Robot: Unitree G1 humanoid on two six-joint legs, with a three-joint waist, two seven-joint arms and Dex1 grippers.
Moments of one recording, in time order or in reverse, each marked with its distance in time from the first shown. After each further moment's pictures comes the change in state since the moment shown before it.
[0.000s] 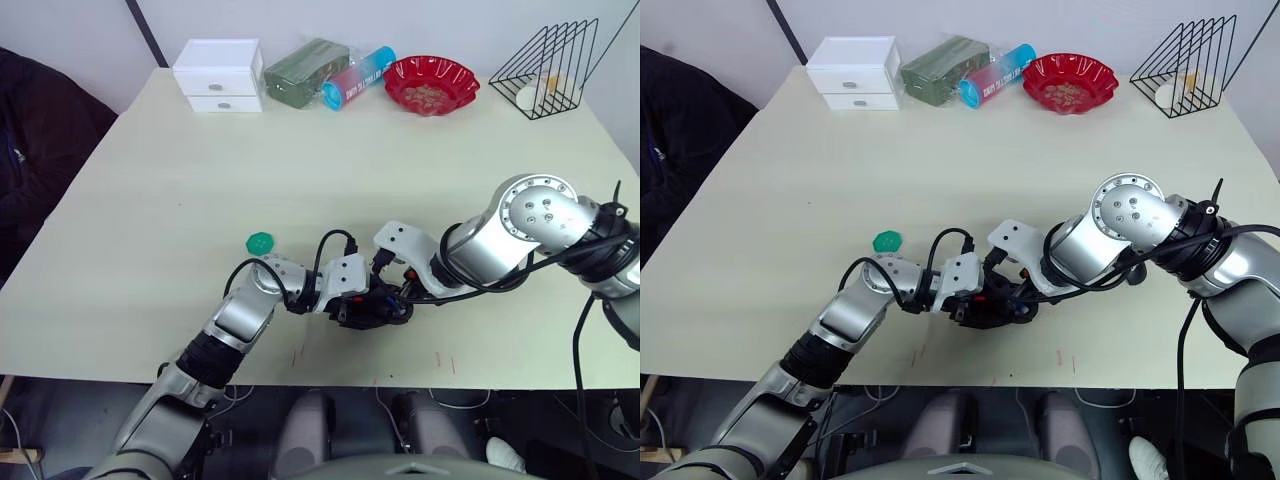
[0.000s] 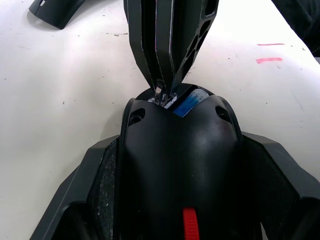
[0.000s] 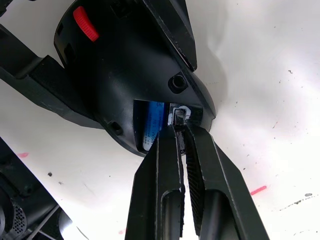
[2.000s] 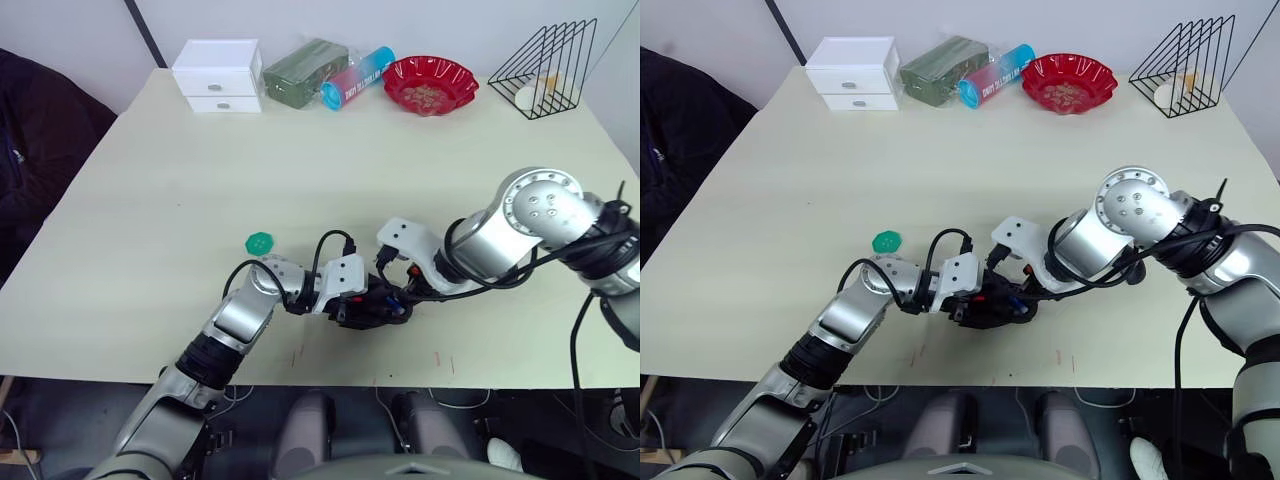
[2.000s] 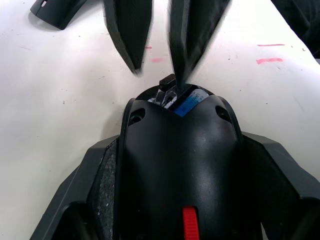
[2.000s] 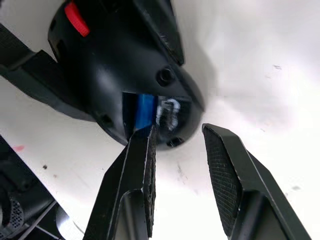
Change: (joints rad) left arm 0.006 -0.002 0.008 0.007 0.000 -0.011 -0.002; right arm 0.008 -0.032 -0.073 -0.001 -0.048 0.053 0.080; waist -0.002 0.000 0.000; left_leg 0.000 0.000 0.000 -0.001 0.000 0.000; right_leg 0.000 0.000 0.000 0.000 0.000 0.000
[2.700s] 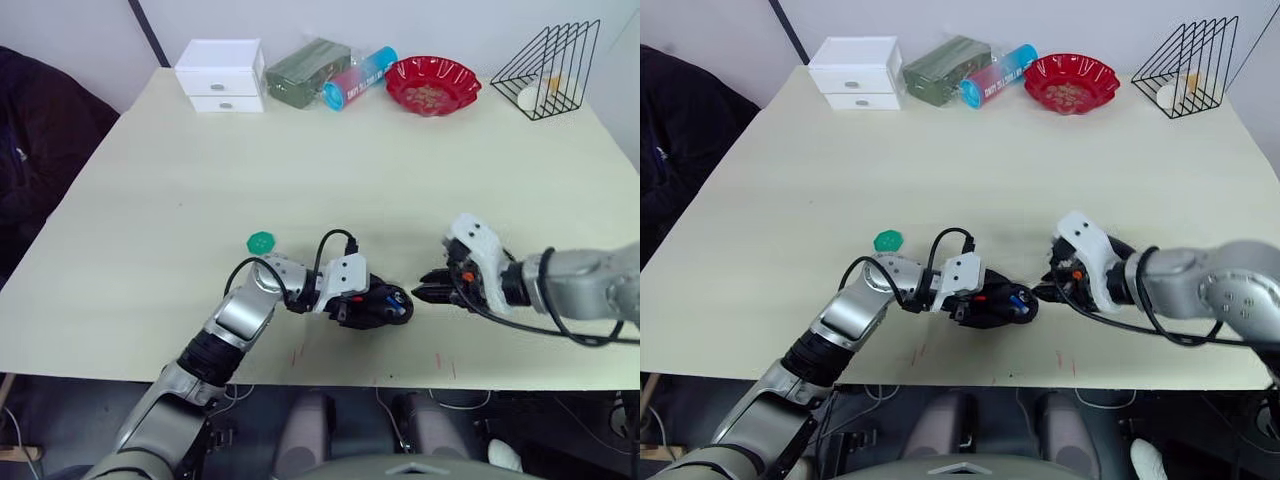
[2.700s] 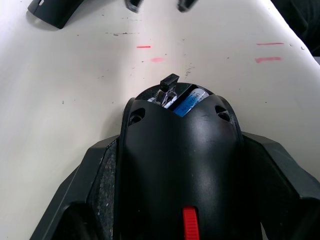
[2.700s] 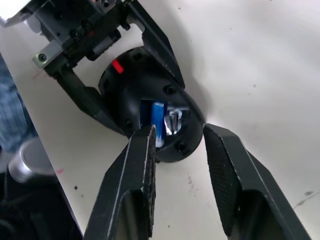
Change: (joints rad) left arm -0.018 0.004 -0.009 0.010 -0.001 0.006 -0.007; right arm 0.784 -0.211 -0.588 -0.465 -0.676 -0.477 0.768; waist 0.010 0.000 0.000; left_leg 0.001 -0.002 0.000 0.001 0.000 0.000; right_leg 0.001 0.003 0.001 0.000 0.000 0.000
